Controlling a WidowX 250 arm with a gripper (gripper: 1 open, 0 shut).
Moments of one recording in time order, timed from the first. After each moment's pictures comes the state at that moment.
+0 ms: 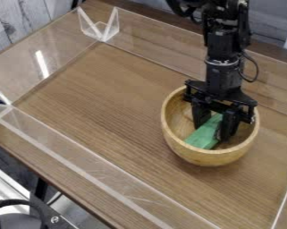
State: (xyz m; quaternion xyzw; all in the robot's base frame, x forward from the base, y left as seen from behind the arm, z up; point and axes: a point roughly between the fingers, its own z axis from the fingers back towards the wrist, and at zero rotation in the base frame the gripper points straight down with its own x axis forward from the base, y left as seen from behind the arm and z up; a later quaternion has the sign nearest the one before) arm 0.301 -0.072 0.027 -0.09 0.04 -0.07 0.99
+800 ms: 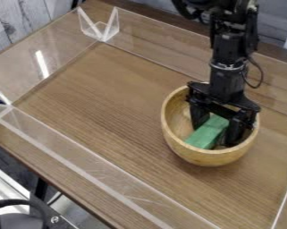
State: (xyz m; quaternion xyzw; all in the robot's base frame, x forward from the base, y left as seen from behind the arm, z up) arm 0.296 -0.068 0.031 -0.07 0.05 -0.06 0.99
